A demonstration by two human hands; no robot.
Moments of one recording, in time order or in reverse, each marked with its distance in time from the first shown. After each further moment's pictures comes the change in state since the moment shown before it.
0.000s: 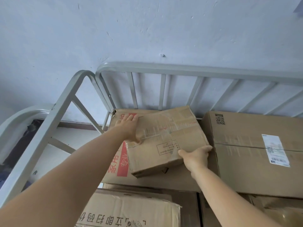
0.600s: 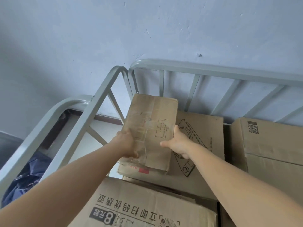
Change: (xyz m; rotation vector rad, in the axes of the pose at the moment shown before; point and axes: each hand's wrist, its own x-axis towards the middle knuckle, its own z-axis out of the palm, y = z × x) left_hand -0.078 -0.070 0.030 -0.126 -0.116 -0.397; right_hand -0.015 -0.067 0.101 -0.420 -0.646 -0.203
